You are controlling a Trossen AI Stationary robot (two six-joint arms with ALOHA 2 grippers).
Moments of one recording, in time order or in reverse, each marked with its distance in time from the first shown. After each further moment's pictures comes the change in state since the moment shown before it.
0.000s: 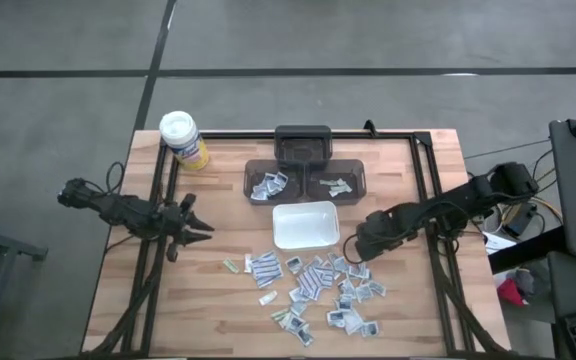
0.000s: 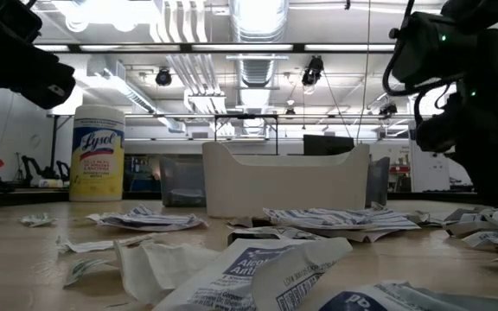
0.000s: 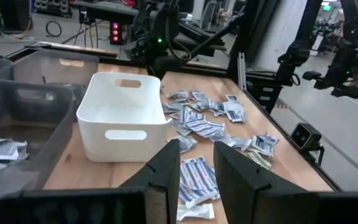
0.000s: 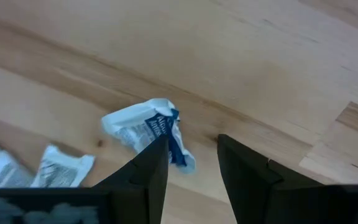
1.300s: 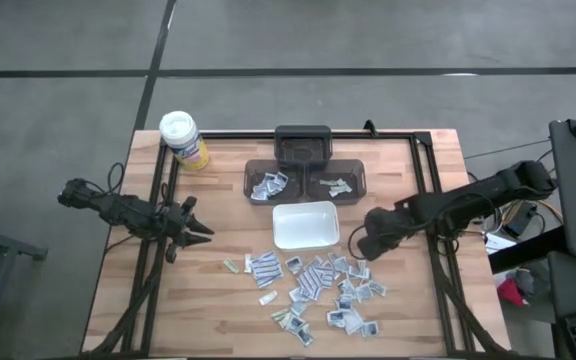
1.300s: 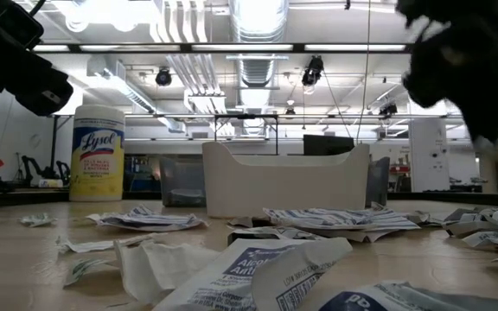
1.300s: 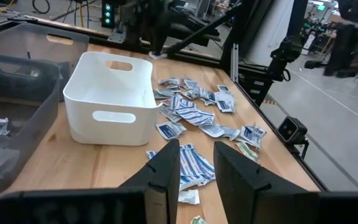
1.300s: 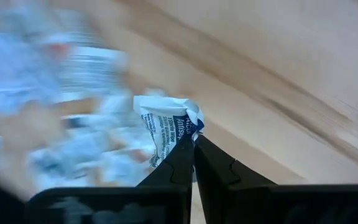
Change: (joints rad) left arm 0.000 -0.008 0.000 -0.040 0.035 -0.082; right arm 0.006 -0.223 0.084 -0.029 -0.073 -0.096
